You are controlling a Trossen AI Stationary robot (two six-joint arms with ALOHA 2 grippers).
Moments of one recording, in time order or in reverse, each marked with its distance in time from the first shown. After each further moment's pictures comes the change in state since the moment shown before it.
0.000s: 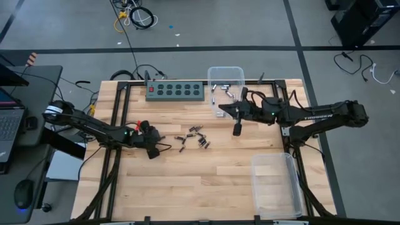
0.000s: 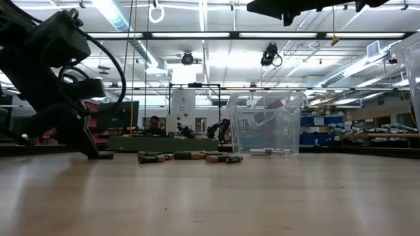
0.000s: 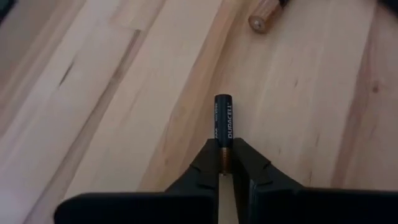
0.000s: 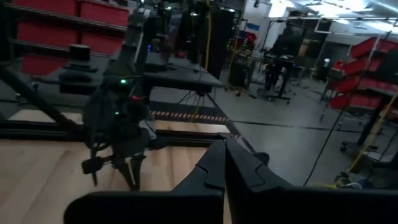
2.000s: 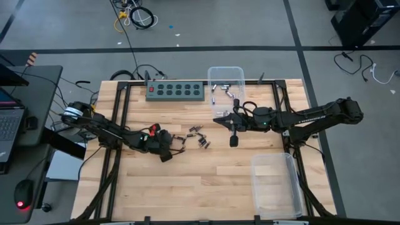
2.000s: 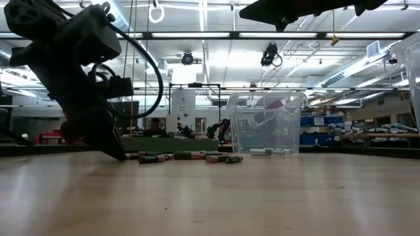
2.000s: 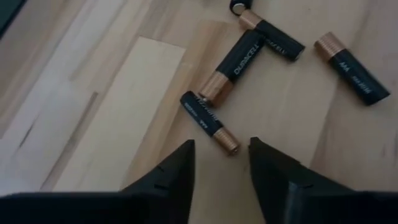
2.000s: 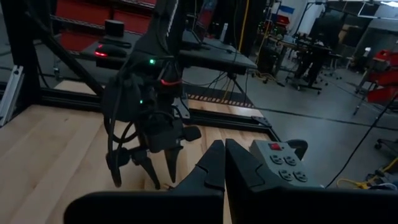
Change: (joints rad) left arm -0.029 0.356 0.221 0.034 -0.069 -0.056; right arm 0.098 0.099 -0.012 0.010 -0.002 0.006
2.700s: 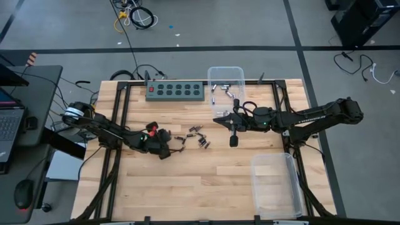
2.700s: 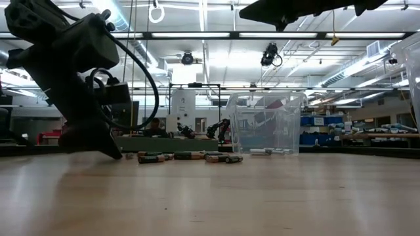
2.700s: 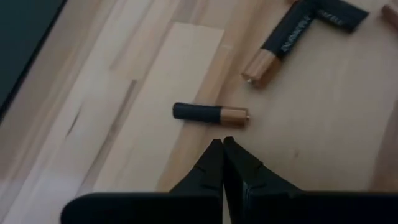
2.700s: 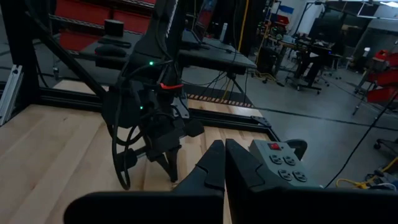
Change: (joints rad) left arm 0.001 -0.003 -0.006 -0.062 -0.095 0.016; right arm 0.000 0.000 0.000 0.001 0.002 -0.001
